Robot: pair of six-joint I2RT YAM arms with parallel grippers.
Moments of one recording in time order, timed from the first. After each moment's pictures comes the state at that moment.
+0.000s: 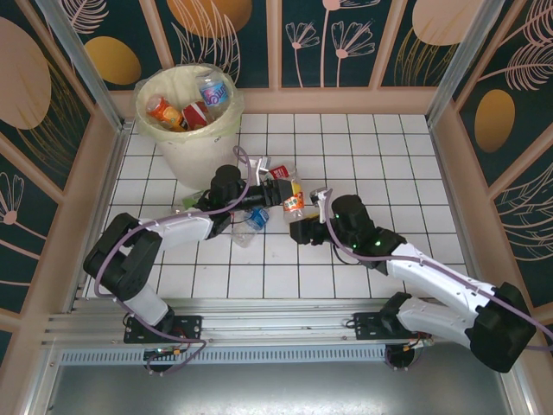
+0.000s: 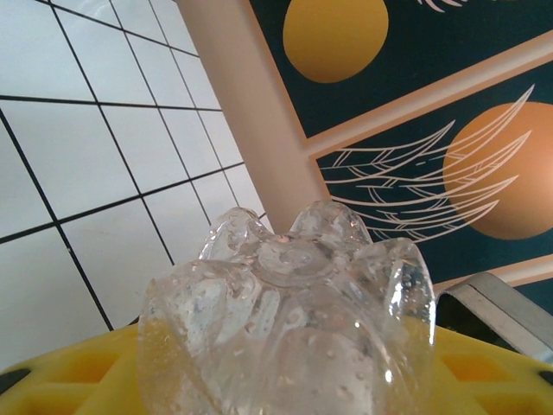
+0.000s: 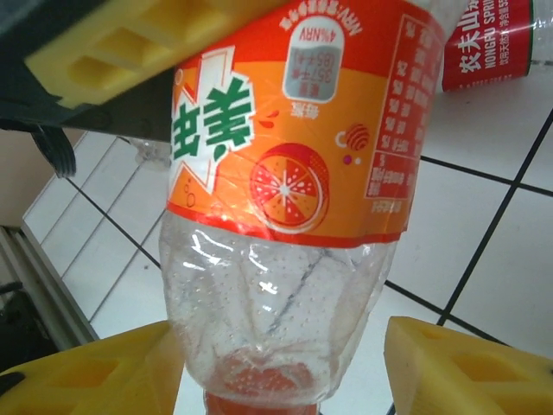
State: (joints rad) left arm -0.62 1.64 0.84 0.61 0.67 -0.99; right arm 0.76 1.01 0.62 -0.12 -0.21 0.44
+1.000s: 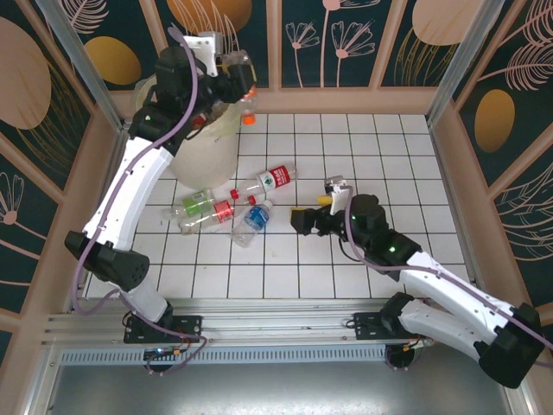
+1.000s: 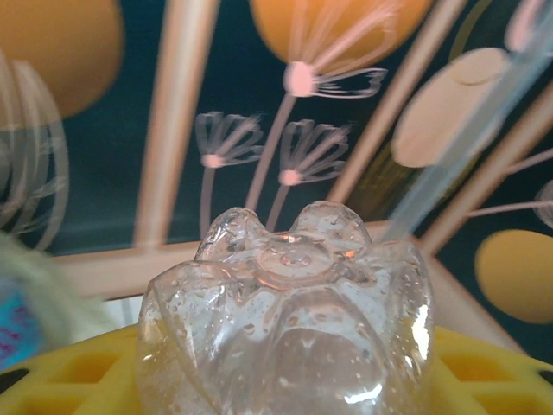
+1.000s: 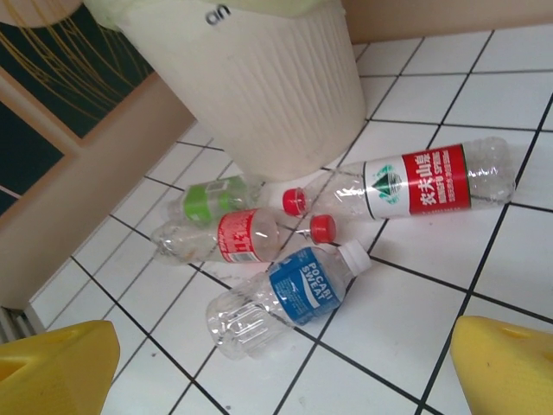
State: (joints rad) left arm -0.39 1.70 2.03 -0.51 0.15 -0.36; right arm 0.75 0.91 0.64 -0.06 -0.09 0.42
